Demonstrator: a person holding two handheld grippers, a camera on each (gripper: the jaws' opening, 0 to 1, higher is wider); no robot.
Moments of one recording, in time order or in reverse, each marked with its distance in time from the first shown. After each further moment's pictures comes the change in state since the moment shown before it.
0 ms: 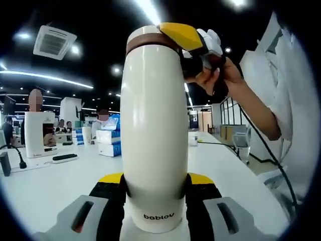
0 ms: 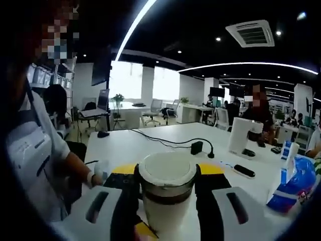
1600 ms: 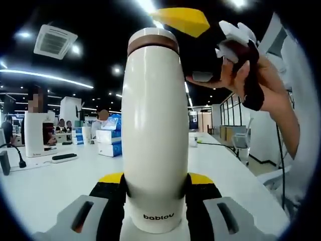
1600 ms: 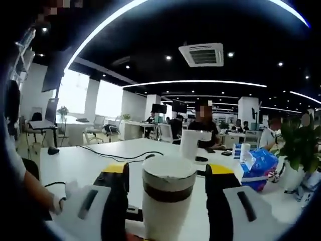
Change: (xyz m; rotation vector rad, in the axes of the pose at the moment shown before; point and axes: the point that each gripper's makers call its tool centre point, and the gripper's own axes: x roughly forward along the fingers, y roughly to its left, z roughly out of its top) left arm 0.001 0.001 0.000 -0.008 -0.003 -0.001; right arm -0.012 -0.010 0.005 0.038 -0.154 -0.595
